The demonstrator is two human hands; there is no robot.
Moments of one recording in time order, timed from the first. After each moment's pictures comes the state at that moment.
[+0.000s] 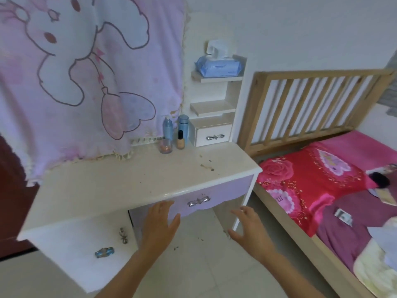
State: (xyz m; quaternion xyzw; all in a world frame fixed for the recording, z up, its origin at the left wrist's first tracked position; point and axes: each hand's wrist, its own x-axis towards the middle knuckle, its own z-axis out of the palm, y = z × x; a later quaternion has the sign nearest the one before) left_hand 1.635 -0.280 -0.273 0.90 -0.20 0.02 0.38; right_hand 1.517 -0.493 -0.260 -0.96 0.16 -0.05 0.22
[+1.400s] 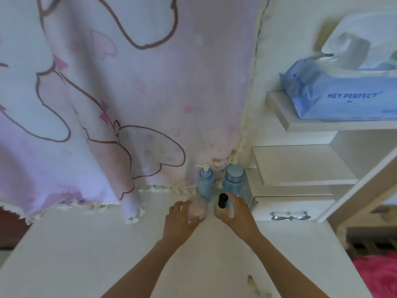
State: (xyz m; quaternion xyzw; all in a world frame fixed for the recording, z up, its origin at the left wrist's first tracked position) left_hand 2.050 -0.418 -0.335 0.97 -0.06 -0.05 0.23; right_hand 2.028 -0.598 -0.299 -0.92 0.04 0.01 0.39
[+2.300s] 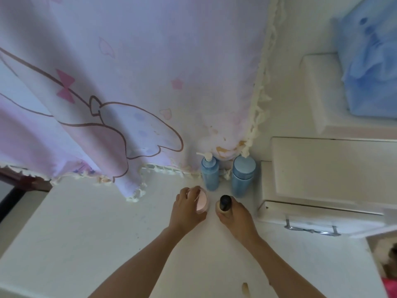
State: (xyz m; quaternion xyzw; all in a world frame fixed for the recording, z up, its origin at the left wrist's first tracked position) left_hand 2.071 -0.451 -0.365 0.96 0.04 -0.08 0.27; right_hand 2.068 -0.612 -0.388 -0.90 -0.02 0.07 0.43
